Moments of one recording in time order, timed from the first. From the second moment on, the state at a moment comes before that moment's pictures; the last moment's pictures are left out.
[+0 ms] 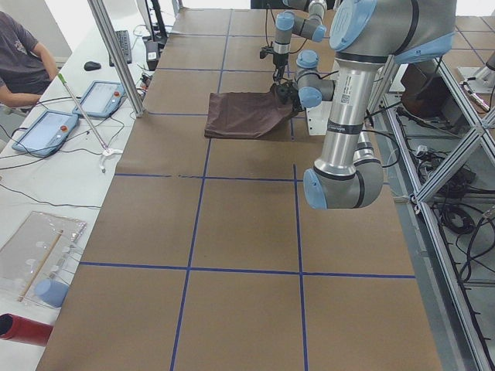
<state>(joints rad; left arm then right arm) -0.22 -1.94 -2.16 -1.70 -1.70 -1.88 0.36 -1.18 2.03 -1.52 1.81 1.72</state>
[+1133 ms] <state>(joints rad) -0.77 -2.28 -1.33 -2.12 -1.79 -1.46 0.80 -0.74 1.11 -1.18 2.05 1.46</state>
